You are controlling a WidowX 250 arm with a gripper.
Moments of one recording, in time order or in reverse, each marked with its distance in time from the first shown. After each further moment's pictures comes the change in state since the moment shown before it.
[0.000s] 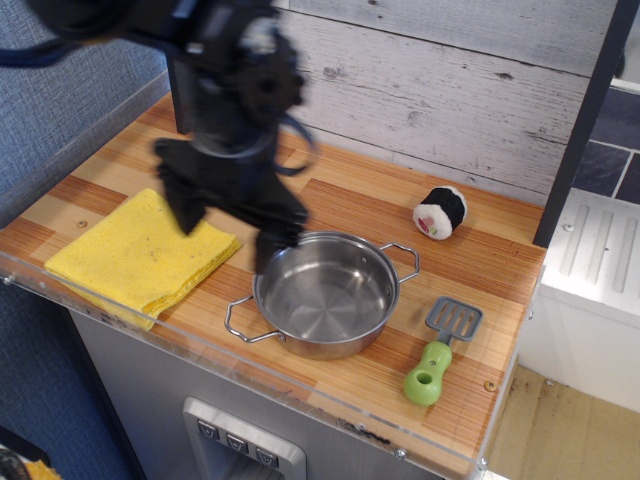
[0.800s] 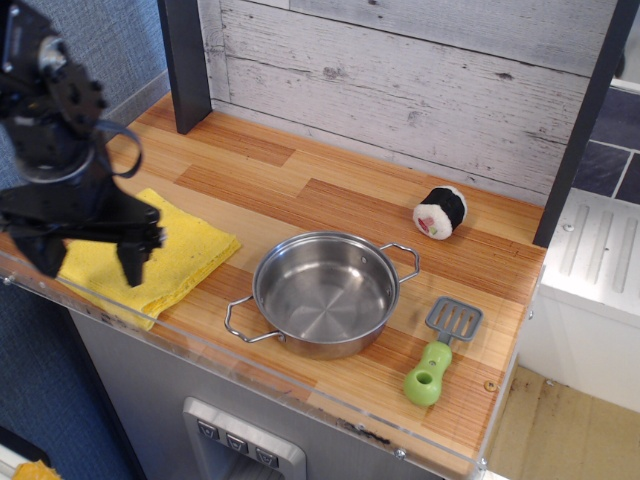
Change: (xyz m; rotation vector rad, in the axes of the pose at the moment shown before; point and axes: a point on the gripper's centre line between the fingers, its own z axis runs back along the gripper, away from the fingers) arm -0.043 0.082 -0.036 -0.014 0.067 0.354
